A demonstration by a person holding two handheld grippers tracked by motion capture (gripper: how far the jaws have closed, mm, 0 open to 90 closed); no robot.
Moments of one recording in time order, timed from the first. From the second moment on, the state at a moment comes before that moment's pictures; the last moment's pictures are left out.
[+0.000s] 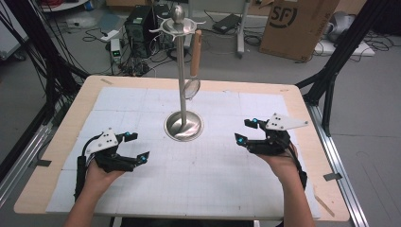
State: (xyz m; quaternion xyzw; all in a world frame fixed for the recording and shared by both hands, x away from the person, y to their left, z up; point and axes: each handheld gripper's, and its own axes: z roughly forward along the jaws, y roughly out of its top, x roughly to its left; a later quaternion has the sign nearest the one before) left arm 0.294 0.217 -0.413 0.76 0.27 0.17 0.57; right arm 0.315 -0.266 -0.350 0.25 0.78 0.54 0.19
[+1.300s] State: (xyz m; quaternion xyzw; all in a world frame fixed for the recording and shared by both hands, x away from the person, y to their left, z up) left arm 0.294 0.213 -0.415 0.76 0.26 0.17 0.57; right arm 0.300 -0.285 -0.400 0.30 0.78 0.52 0.17
